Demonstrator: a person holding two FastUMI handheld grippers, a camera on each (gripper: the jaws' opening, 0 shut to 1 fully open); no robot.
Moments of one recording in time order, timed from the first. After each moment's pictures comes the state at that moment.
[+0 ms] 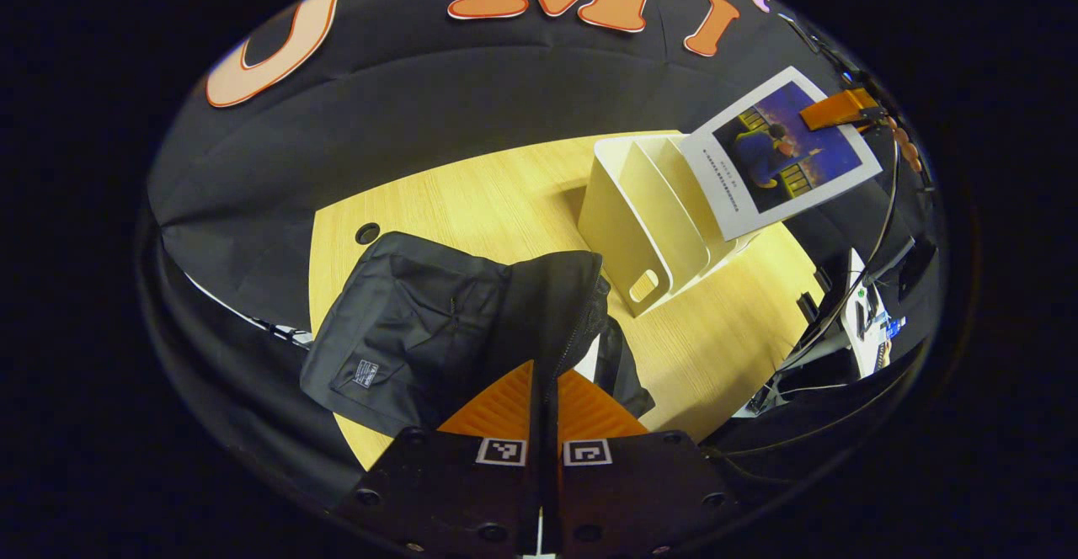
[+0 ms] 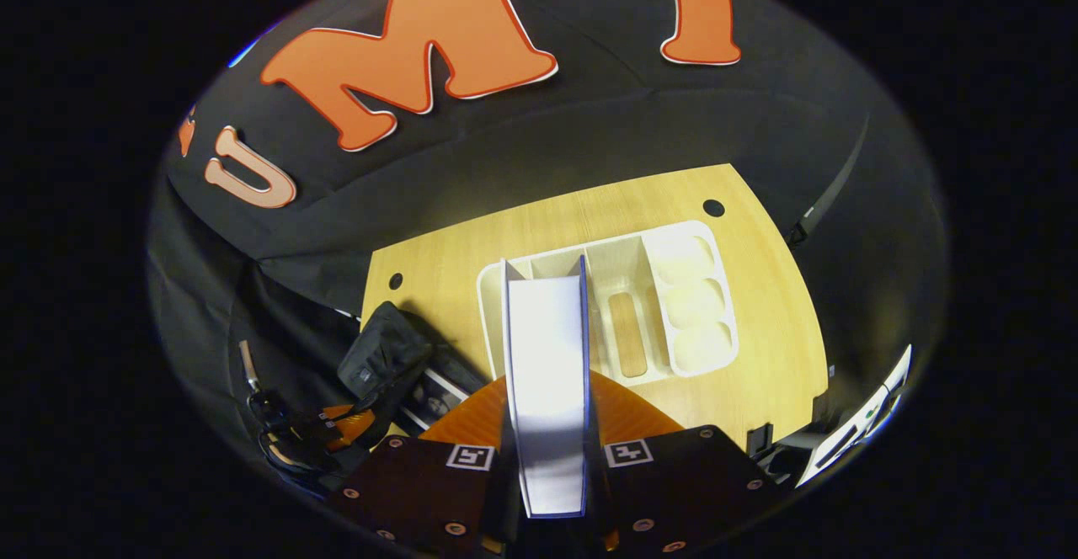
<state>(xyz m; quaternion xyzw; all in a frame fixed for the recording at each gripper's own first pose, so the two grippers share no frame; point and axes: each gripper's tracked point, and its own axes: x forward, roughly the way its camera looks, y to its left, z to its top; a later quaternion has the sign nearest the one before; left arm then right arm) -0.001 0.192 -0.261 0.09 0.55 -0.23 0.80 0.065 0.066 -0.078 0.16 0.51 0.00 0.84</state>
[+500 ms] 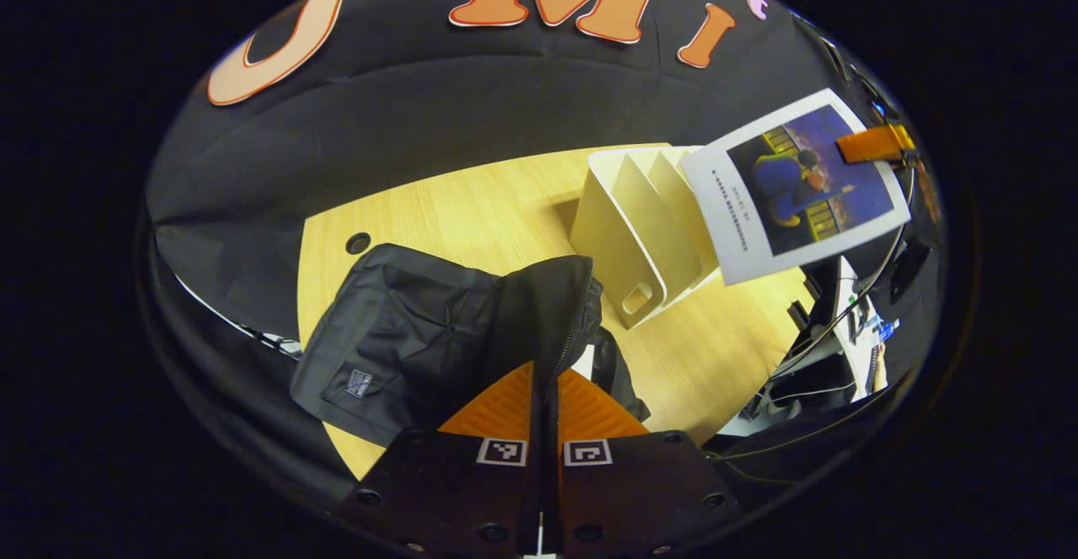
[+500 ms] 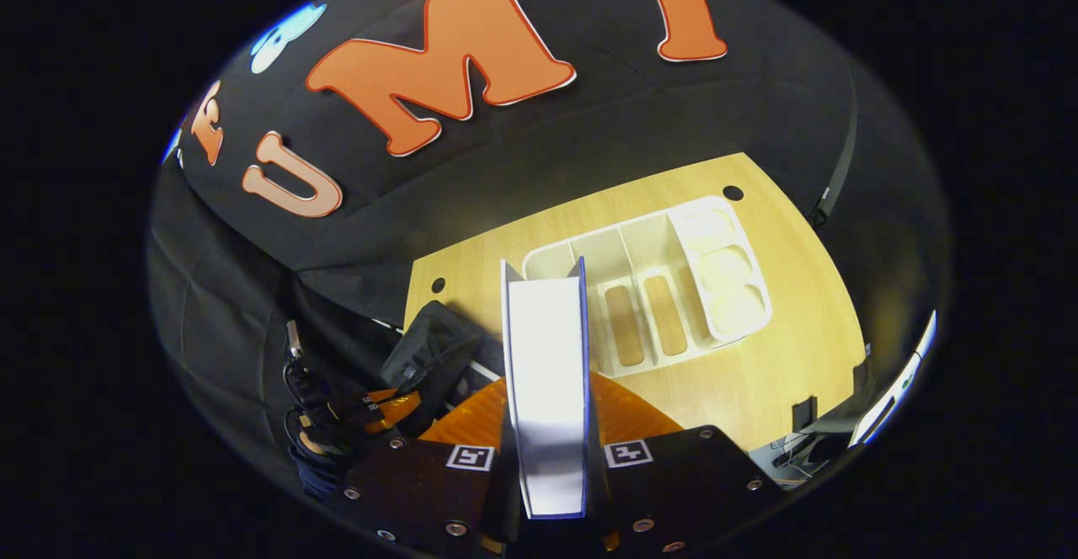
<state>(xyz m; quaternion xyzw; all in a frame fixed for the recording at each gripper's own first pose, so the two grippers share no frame) 0.000 0.184 -0.266 0.06 0.54 -0.25 0.80 0.015 0.116 -0.079 0.22 0.48 0.03 0.85</state>
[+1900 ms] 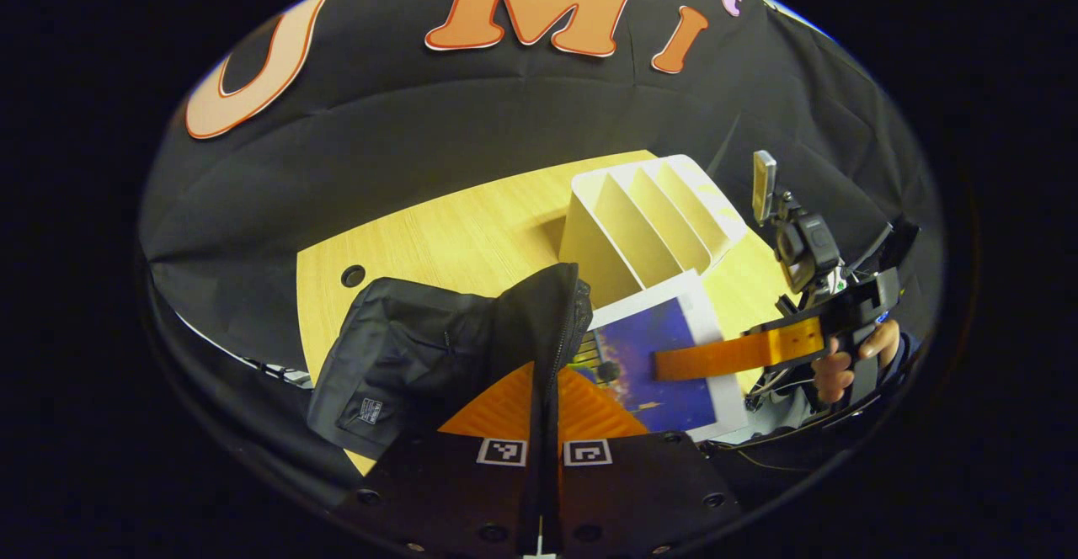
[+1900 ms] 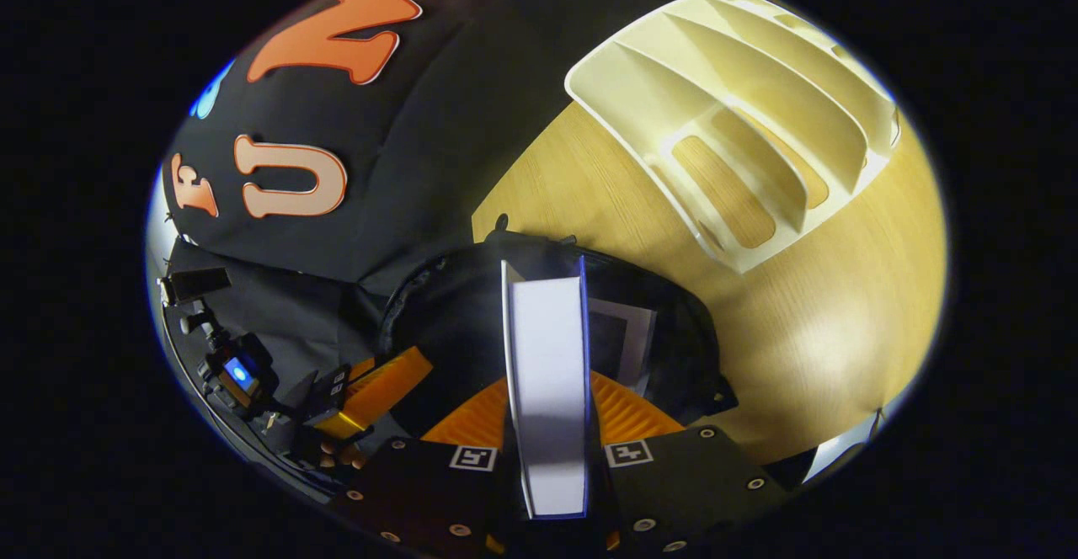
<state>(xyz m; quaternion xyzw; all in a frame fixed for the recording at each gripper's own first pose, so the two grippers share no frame) 0.021 0.182 -0.236 0.08 0.51 -0.29 0.80 0.002 0.320 -0.254 0.43 0.49 0.10 0.75</state>
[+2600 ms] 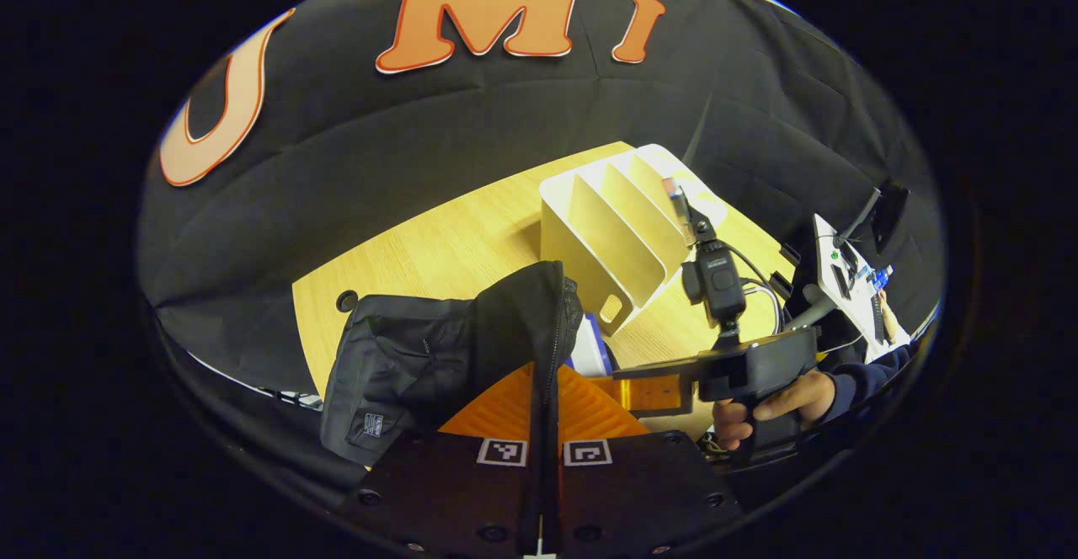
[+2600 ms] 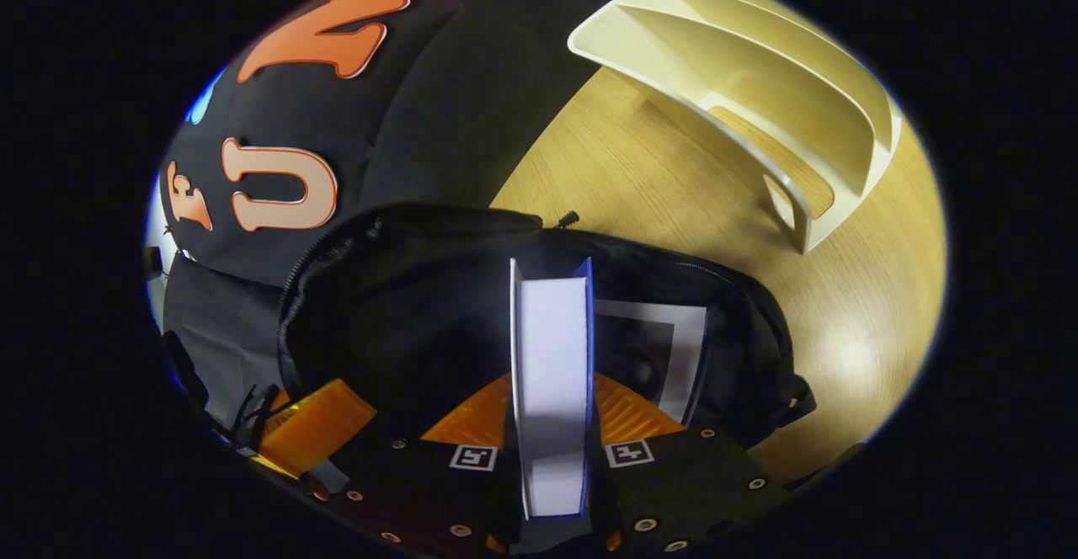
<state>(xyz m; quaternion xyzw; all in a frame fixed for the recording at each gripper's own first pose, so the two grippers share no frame) 0.015 0.165 -0.216 0.13 0.49 -0.33 0.79 0.024 0.378 -0.285 0.47 0.46 0.10 0.75</state>
